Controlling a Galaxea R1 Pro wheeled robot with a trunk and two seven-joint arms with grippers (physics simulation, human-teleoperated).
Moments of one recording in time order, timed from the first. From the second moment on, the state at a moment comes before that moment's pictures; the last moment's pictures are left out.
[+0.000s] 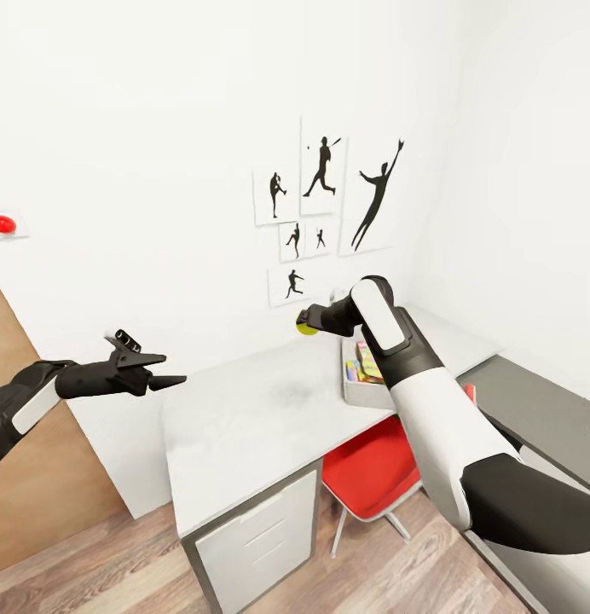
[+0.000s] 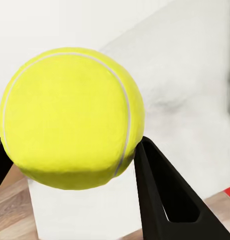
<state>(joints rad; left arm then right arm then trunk) -0.98 0.61 -0.55 -0.80 0.89 1.01 -1.54 -1.20 0.17 0.20 -0.93 -0.96 1.04 -0.66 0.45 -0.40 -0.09</state>
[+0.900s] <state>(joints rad) -0.98 0.61 -0.55 -0.80 0.89 1.01 -1.54 -1.20 0.17 0.21 -0.93 -0.95 1.03 -0.66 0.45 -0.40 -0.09</state>
